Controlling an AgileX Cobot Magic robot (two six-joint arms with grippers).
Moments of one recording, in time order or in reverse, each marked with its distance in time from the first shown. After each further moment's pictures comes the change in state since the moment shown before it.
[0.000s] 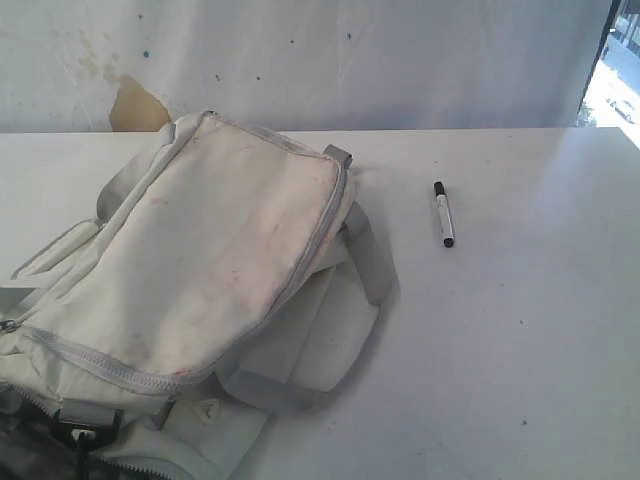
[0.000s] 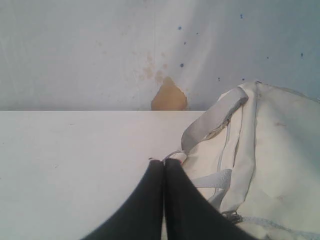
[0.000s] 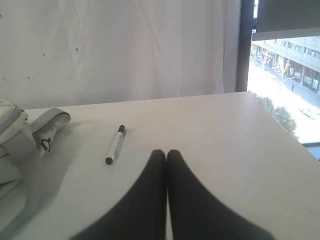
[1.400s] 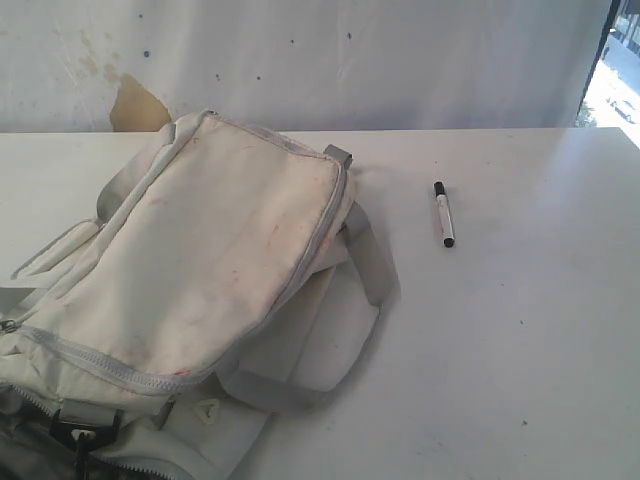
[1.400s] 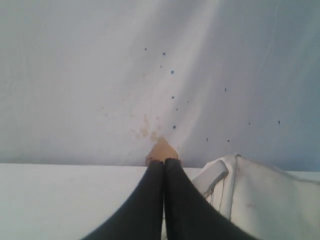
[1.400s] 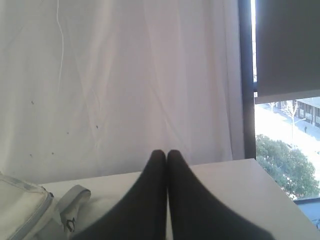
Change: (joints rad) left arm 0.000 -0.003 -0.430 -0.007 0.309 -0.025; right arm 0.000 -0.001 -0.311 0.000 0.125 0.063
